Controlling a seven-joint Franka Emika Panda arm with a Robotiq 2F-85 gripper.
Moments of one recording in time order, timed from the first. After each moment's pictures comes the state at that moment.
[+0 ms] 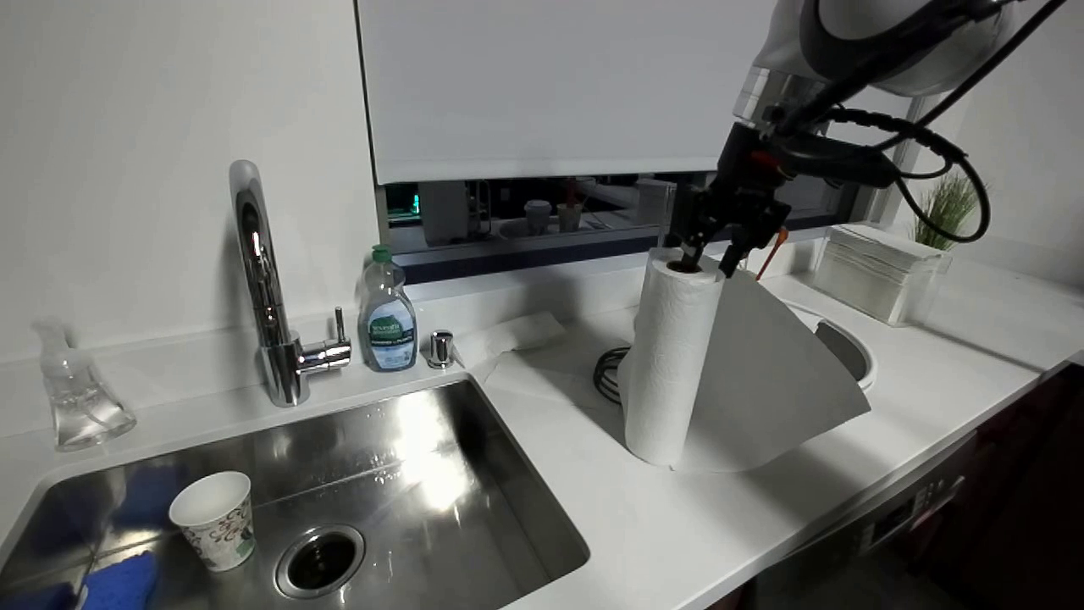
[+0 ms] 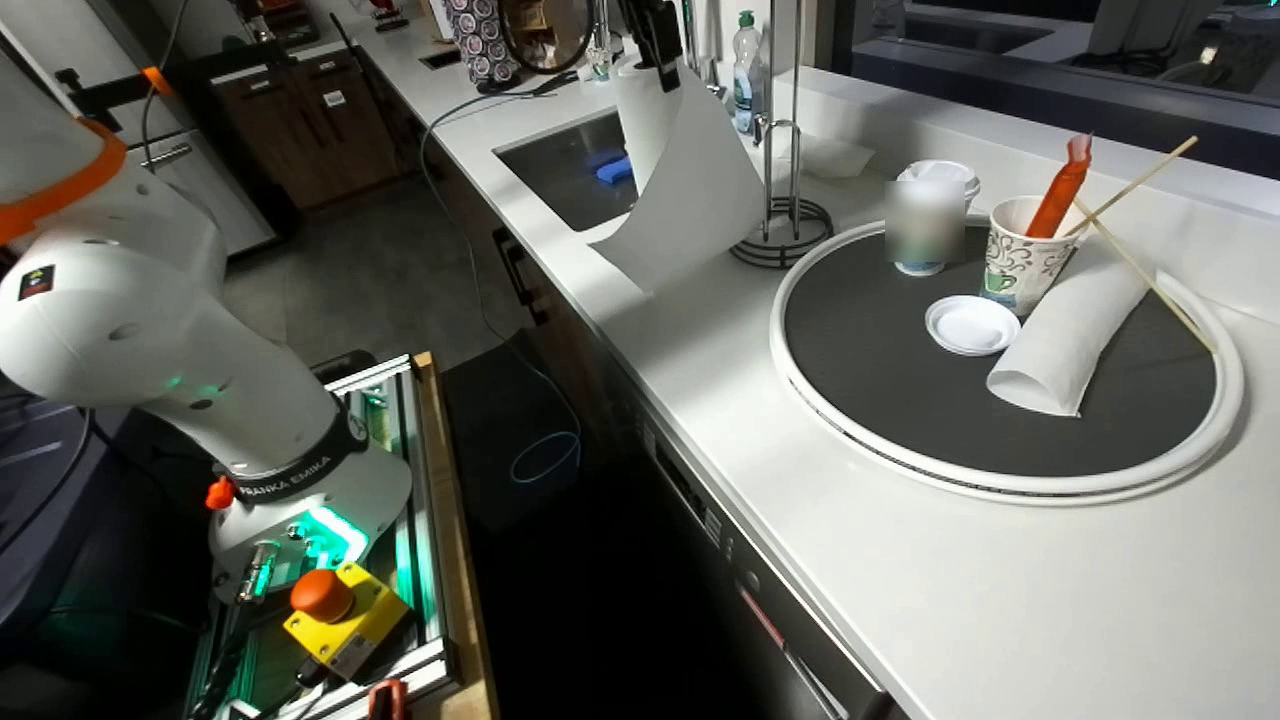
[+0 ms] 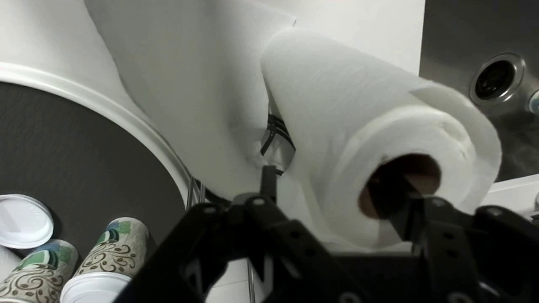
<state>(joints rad) 0.10 -0.15 0.17 -2.16 0.09 2.23 0.28</state>
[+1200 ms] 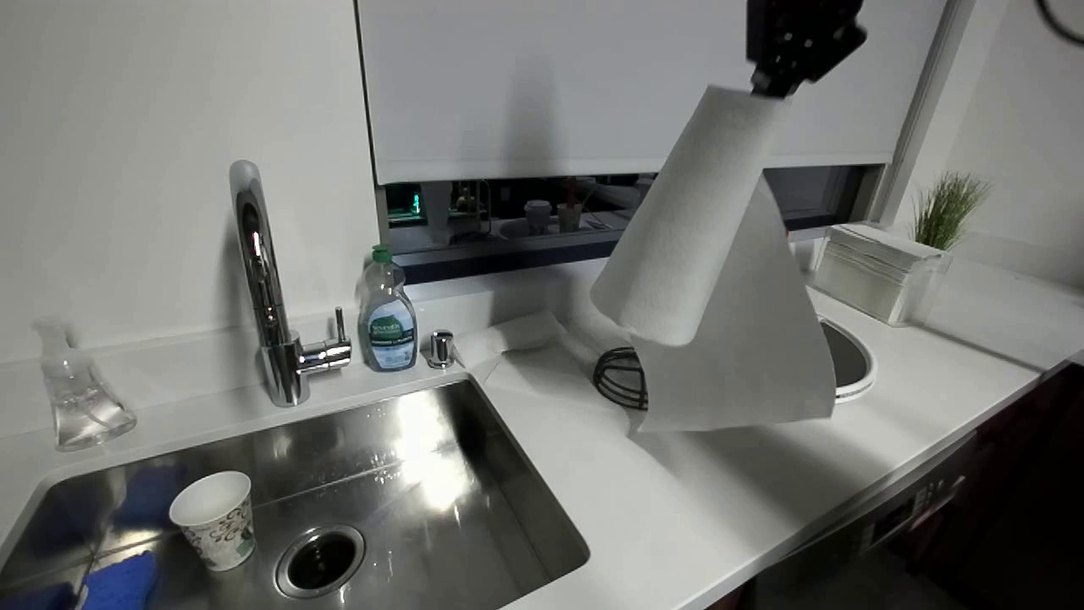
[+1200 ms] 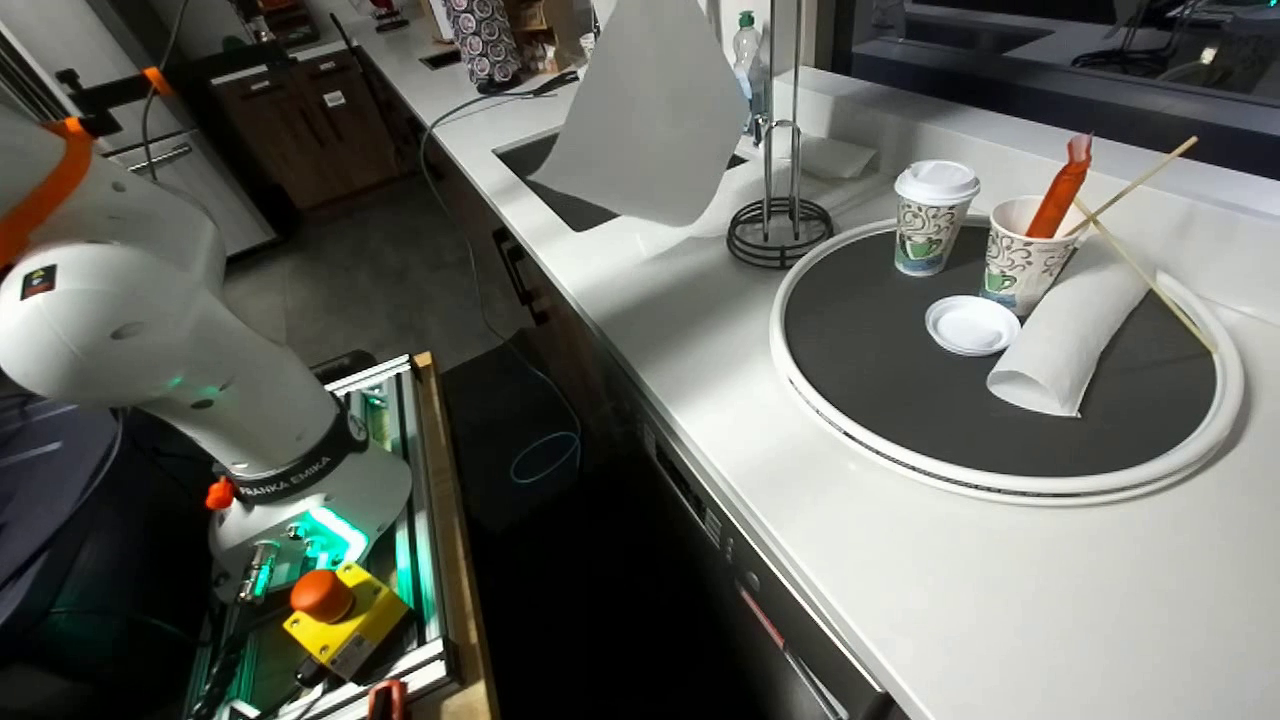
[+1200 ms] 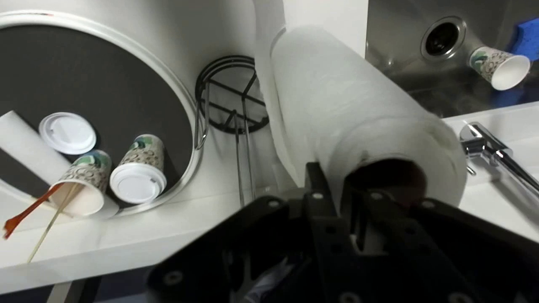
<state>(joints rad) 0.11 -0.35 0.16 -1.92 0.07 1.92 0.29</state>
